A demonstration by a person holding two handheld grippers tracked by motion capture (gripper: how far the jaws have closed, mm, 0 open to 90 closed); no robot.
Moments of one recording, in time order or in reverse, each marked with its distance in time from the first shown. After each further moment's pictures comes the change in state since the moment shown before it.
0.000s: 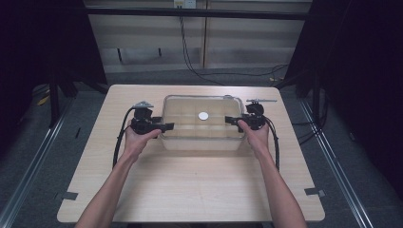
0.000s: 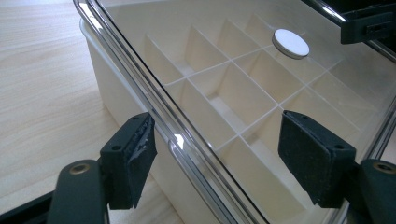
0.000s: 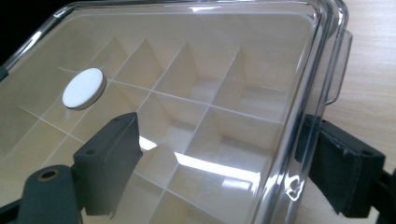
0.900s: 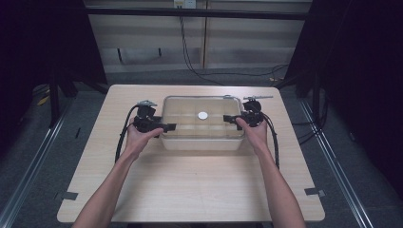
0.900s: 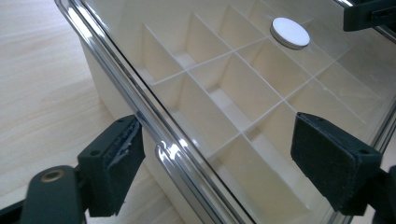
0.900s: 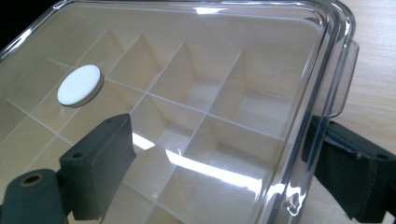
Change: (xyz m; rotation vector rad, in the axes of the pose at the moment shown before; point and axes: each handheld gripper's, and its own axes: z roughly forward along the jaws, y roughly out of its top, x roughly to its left) left arm 0.000 0.008 0.007 0.072 0.007 0.003; right arm -0.003 0.009 0.010 0.043 0.009 -0.033
